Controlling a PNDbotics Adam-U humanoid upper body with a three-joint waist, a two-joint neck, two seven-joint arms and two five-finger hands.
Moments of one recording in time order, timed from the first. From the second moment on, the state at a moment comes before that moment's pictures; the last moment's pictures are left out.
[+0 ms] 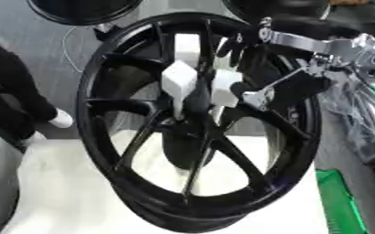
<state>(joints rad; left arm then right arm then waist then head) -0.32 0.45 0.19 -1.82 0.25 0.07 0.40 -0.93 -0.61 0.61 -1.82 0.29 0.32 0.56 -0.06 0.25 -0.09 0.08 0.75</state>
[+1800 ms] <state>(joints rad) -0.32 0.45 0.19 -1.82 0.26 0.06 0.40 -0.92 -0.59 0.62 -1.78 0.33 0.28 0.54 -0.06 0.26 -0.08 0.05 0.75</state>
